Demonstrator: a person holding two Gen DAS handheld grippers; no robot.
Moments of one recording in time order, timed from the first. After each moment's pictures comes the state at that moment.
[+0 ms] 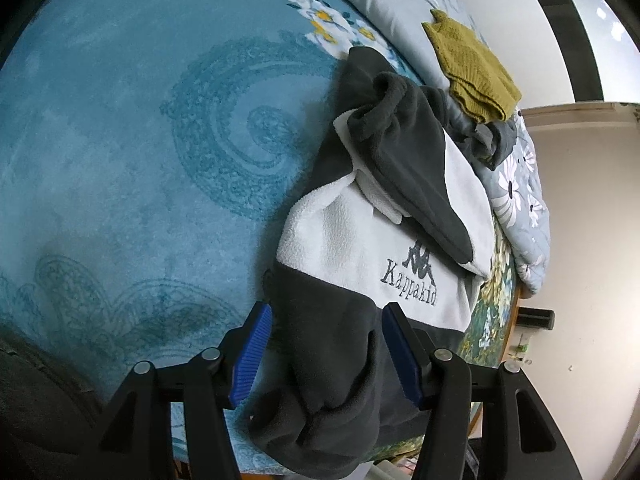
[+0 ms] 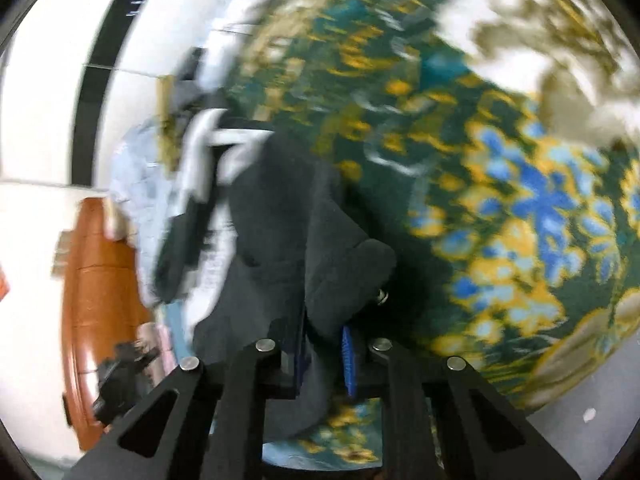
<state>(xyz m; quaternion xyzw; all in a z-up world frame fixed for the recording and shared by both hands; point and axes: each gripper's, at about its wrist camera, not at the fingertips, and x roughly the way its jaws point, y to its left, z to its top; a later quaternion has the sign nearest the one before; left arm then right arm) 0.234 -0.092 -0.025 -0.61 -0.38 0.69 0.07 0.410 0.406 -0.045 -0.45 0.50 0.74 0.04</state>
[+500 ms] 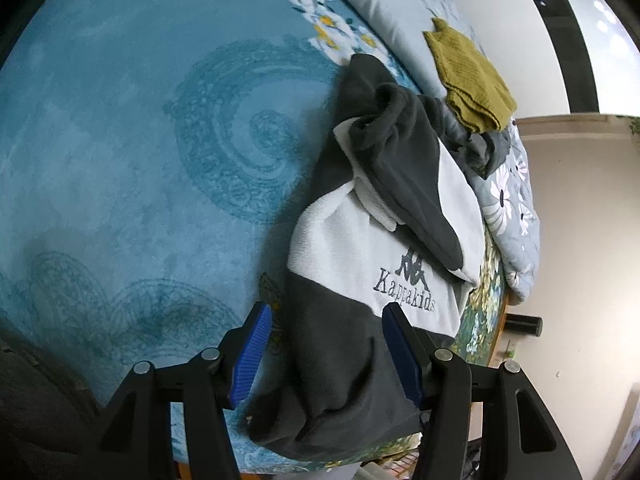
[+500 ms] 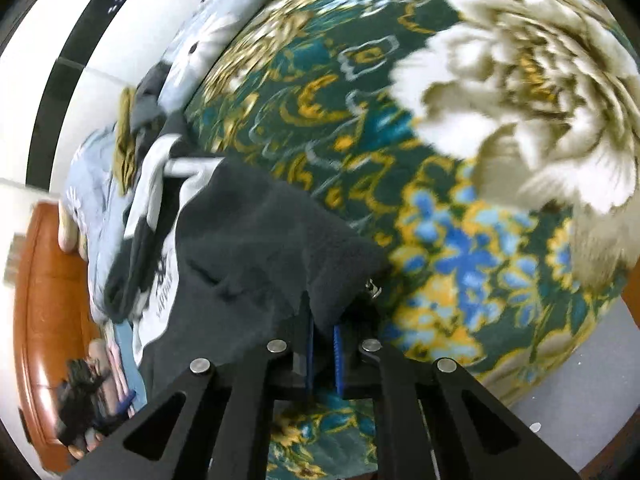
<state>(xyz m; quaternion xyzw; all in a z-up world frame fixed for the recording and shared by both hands) 0.235 -0.095 -0.026 -0.61 -0.38 0.69 0.08 0.417 0.425 -0.036 -0.48 0.44 0.75 0.13</state>
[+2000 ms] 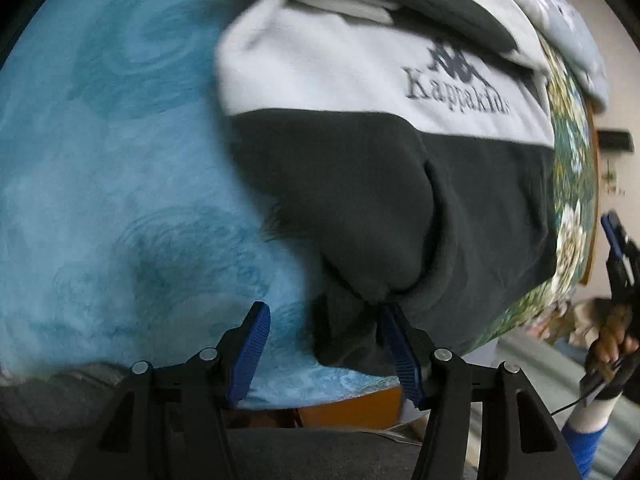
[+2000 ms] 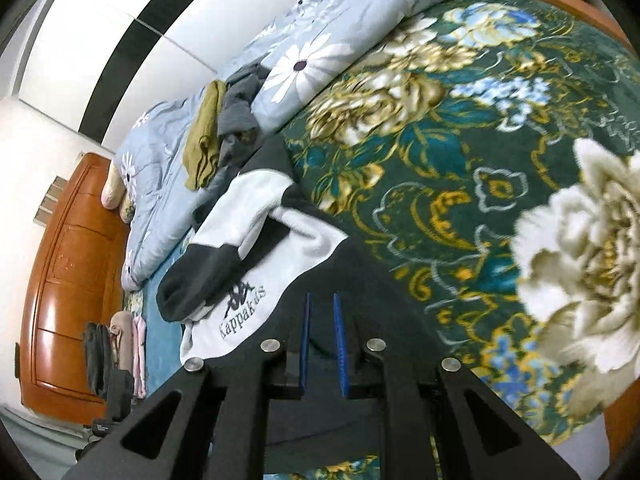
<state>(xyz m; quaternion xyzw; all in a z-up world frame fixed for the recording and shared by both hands) 0.253 0.000 -0.050 -0.78 -0.06 0.61 0.17 0.340 0.426 0.045 -0.45 0.37 0.81 0.03</state>
